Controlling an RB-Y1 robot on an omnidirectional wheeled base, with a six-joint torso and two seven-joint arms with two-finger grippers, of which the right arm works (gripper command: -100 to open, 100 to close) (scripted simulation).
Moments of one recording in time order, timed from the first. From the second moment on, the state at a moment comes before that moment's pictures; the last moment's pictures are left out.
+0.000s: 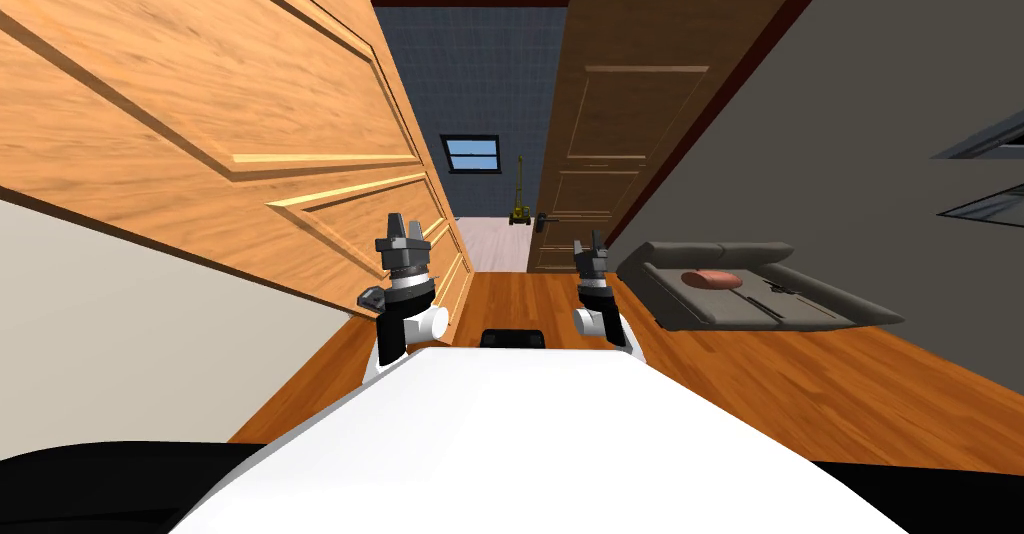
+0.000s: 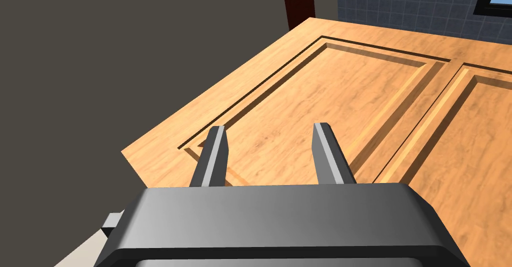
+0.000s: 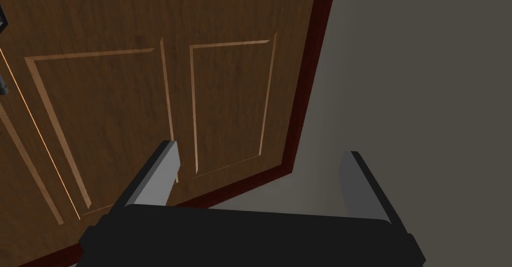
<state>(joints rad) 0.37 -0.08 0.04 -2.10 0.02 -0.44 -0.07</state>
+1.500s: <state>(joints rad) 0.18 -0.16 0.00 -1.68 -0.05 -0.39 -0.09</state>
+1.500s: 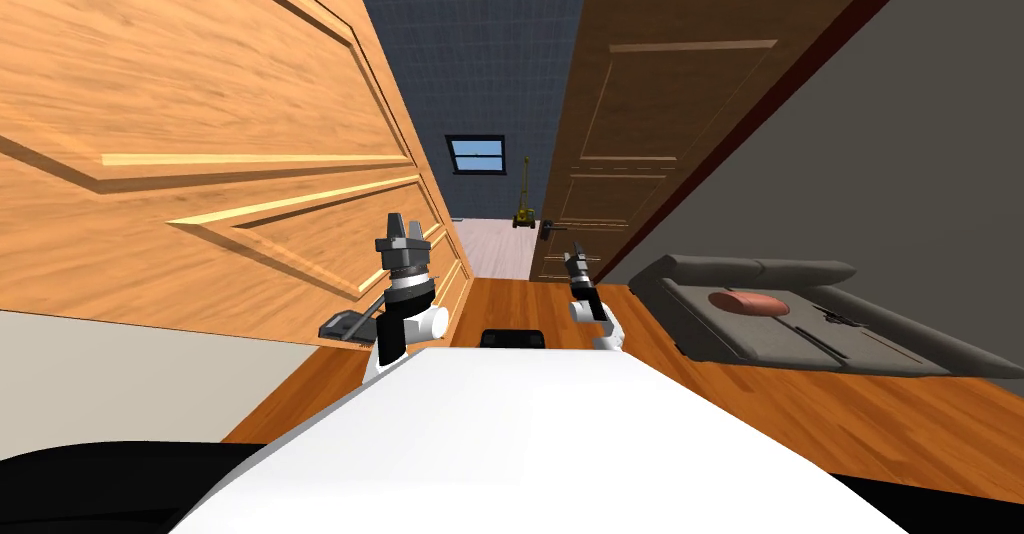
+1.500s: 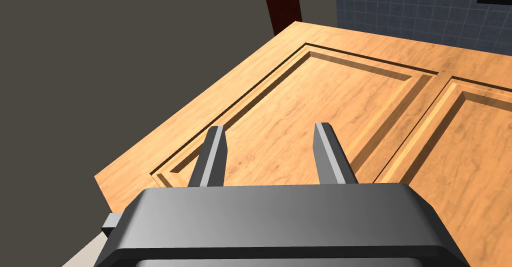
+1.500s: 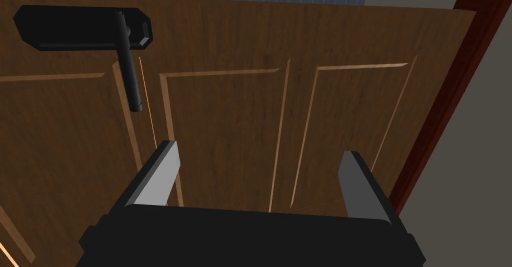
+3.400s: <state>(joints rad) -0.06 -0.24 -0.06 -1.19 -0.13 -0.33 -0.11</state>
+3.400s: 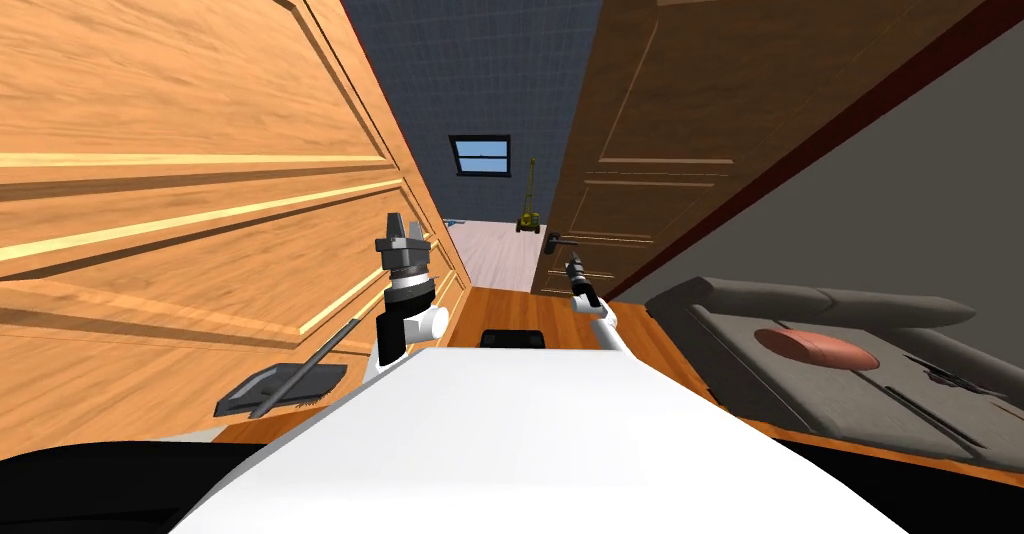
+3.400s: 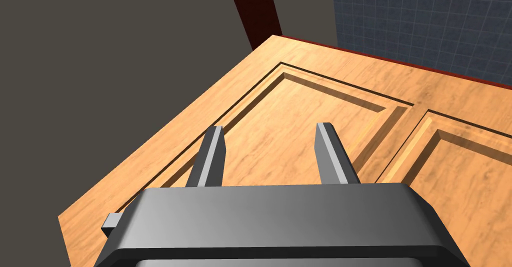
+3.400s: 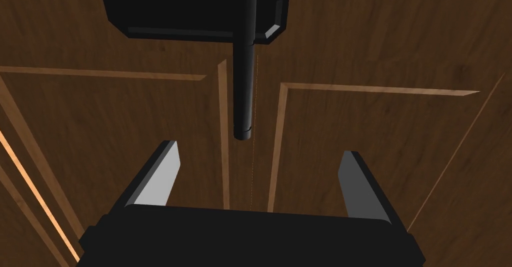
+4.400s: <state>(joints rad) -0.02 -0.37 -0.13 -1.10 -0.19 -0.38 -0.19</state>
